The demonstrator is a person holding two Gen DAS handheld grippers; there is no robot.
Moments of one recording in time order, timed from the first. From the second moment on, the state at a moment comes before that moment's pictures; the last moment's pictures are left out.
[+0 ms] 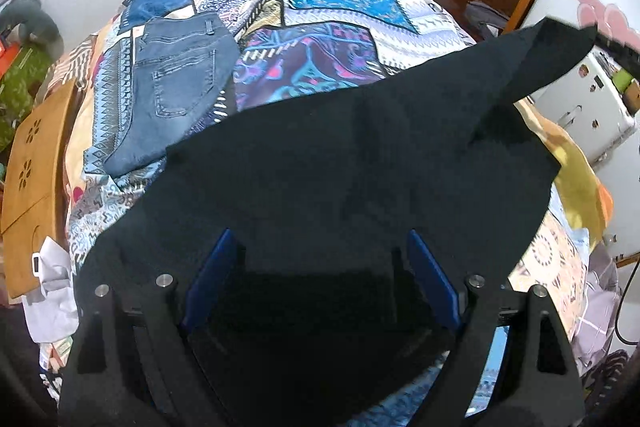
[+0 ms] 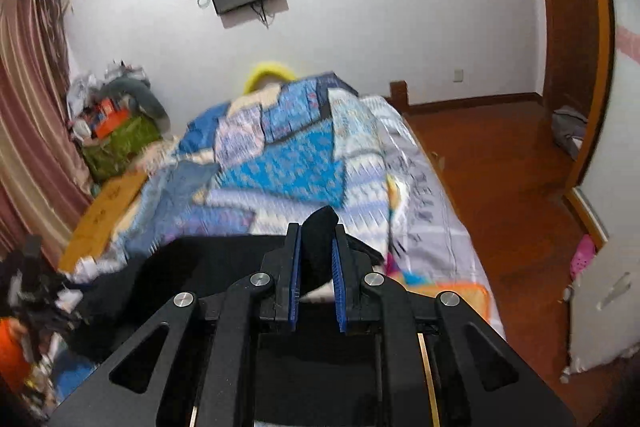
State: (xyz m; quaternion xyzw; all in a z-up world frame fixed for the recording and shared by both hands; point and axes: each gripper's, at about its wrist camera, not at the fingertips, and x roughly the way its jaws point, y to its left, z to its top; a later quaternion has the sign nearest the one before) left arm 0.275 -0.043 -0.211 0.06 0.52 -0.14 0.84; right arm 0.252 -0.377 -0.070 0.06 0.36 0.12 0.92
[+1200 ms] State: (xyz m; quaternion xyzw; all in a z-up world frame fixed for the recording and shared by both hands) left arm 0.209 0.171 -0.162 -0.07 0.43 0.05 0.90; right arm 0.229 -0.253 -0.056 -0.02 0.37 0.17 0.91
